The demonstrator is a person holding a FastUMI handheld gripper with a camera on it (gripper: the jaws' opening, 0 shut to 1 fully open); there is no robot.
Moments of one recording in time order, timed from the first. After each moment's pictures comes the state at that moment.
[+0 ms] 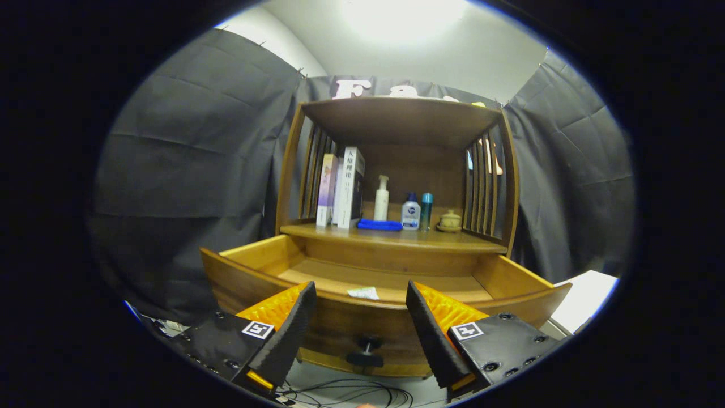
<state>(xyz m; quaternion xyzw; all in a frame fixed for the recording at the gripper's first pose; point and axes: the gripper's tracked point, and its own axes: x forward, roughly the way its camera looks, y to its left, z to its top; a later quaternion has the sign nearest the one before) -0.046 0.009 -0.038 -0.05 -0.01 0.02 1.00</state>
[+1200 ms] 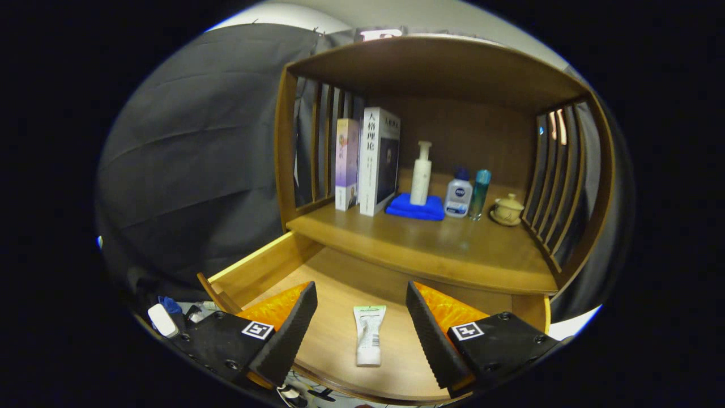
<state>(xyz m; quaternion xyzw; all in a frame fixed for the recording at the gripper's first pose) 0.081 0.000 -0.018 -0.05 0.23 0.18 0.96</state>
